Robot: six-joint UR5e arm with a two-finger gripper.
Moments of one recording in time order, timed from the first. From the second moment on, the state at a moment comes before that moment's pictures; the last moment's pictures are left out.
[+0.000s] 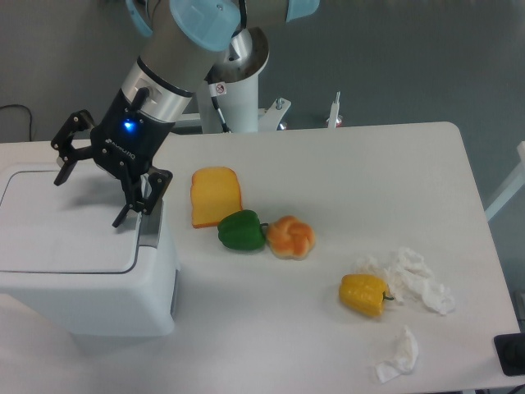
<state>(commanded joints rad) 2.28 -1.67 -1.65 -0.99 0.84 0.54</state>
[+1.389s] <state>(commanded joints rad) 2.27 -1.67 -1.66 -0.99 0.84 0.54</state>
